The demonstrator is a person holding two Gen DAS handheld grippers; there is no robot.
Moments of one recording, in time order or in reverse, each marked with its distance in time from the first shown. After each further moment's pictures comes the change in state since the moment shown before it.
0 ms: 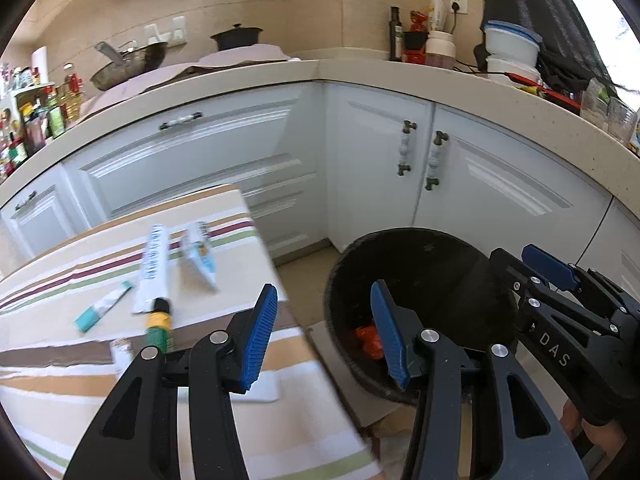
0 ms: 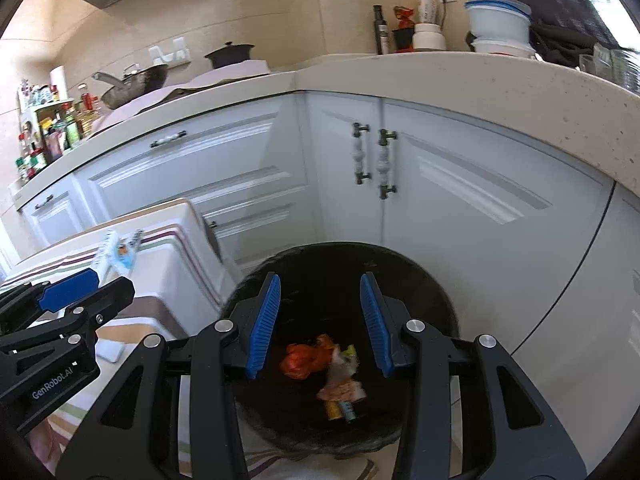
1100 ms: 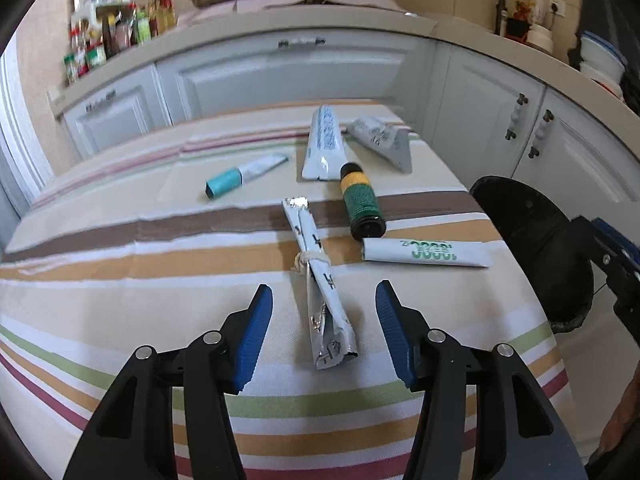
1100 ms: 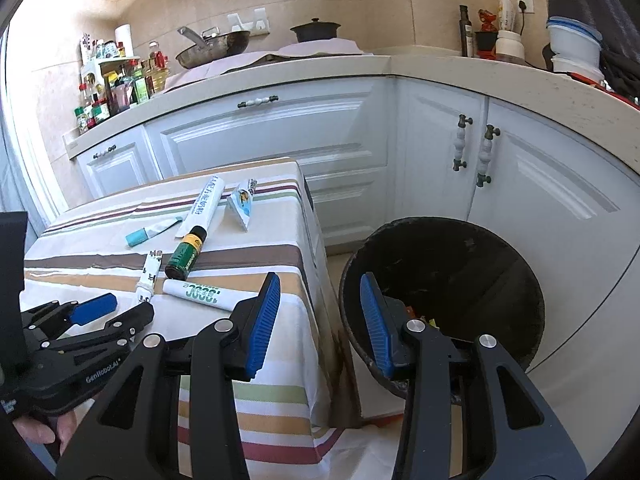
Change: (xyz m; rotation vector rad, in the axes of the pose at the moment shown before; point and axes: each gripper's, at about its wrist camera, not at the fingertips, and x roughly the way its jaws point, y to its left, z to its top) left arm -0.018 0.115 -0.080 -0.212 0.178 0.177; right arm -0.021 0.101 -0.031 -0.131 0.072 0.158
